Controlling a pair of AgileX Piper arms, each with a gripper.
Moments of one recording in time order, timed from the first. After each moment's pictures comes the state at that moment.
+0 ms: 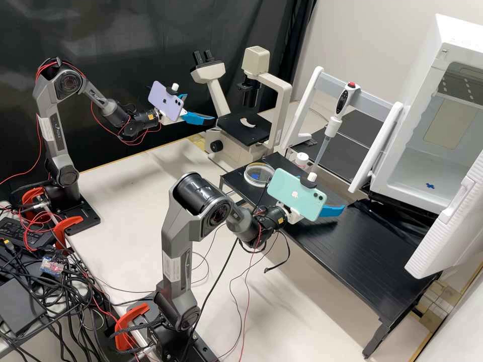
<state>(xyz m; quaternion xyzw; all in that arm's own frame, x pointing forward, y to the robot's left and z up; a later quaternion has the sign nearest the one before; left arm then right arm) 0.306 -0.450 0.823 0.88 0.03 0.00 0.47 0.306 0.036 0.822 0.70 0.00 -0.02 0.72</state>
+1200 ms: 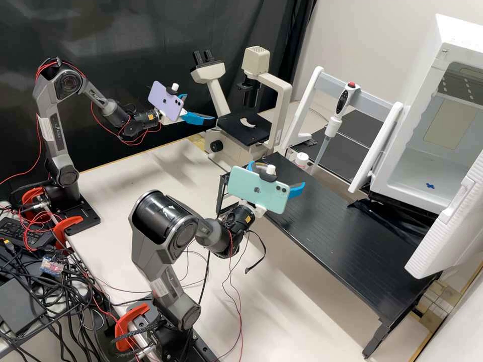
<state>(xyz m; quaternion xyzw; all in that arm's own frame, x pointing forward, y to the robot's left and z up) 0.306 -0.450 0.823 0.88 0.03 0.00 0.47 0.222 0.081 0.798 0.69 0.16 0.05 0.70</state>
